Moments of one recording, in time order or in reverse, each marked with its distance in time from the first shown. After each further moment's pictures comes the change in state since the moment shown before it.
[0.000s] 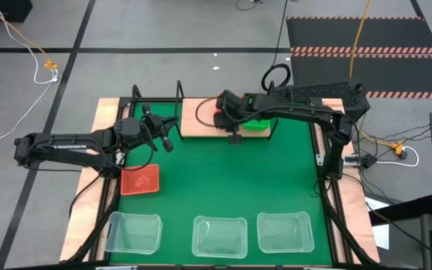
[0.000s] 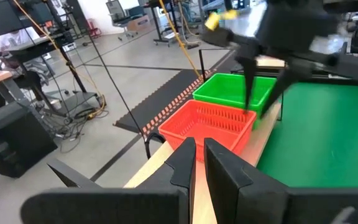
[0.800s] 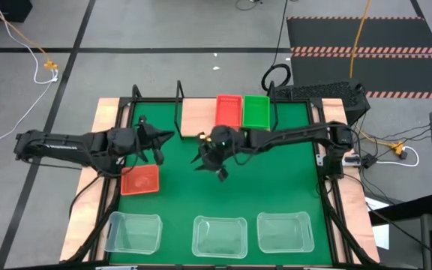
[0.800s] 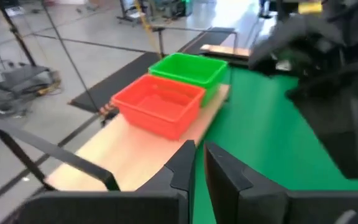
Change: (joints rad) left arm -0.174 -0.129 -0.001 -0.256 -0.010 -0.231; right arm 0.257 -0.004 -0.272 0.790 -0.353 -0.181
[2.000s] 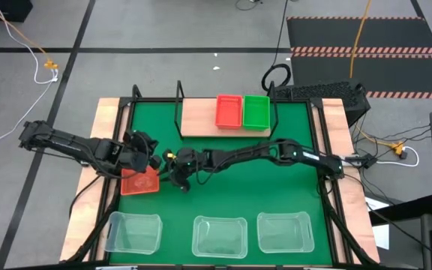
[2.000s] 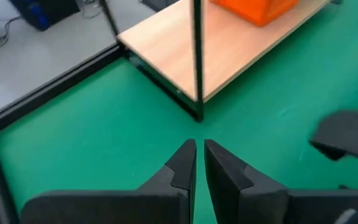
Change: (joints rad) left arm -0.203 0.088 -0.001 -0.612 -0.321 -0.709; right arm 0.059 0.634 0.516 0.257 0.071 -0.103
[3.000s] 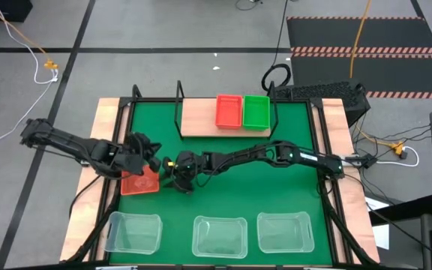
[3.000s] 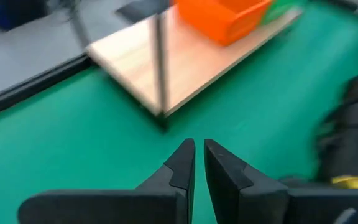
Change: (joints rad) left arm -0.076 -0.038 0.000 0.110 0.000 0.001; right arm 0.005 0.054 -0.001 0.035 -0.080 -0.251
